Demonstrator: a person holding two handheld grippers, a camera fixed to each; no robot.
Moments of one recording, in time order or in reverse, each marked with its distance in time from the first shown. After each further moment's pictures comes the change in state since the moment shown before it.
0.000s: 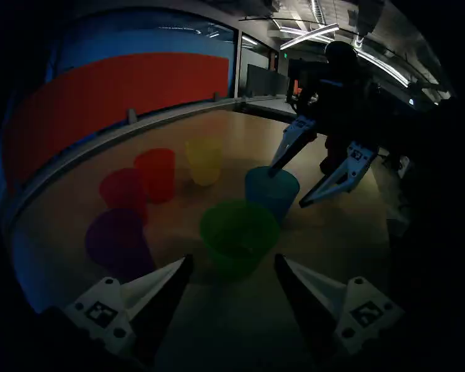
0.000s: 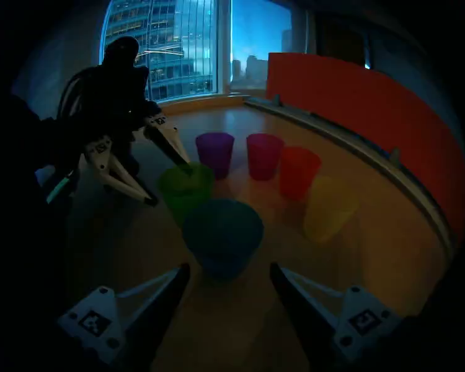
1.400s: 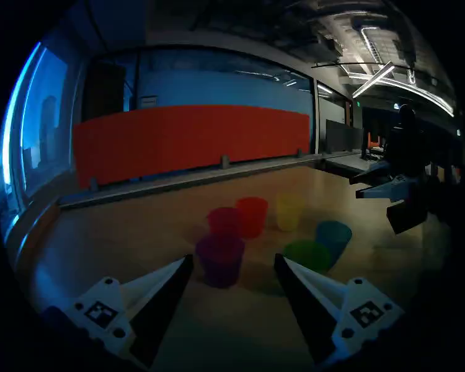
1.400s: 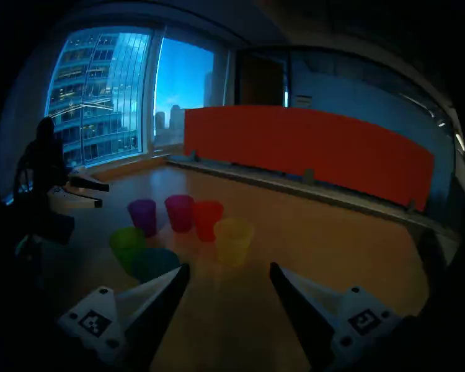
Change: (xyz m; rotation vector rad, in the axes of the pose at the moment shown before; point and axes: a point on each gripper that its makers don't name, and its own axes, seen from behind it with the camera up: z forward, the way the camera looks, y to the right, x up) left arm 0.032 -0.075 -0.101 0.475 0.296 -0.138; right arm 0.043 0.072 -0.083 -0.404 0.314 0.196
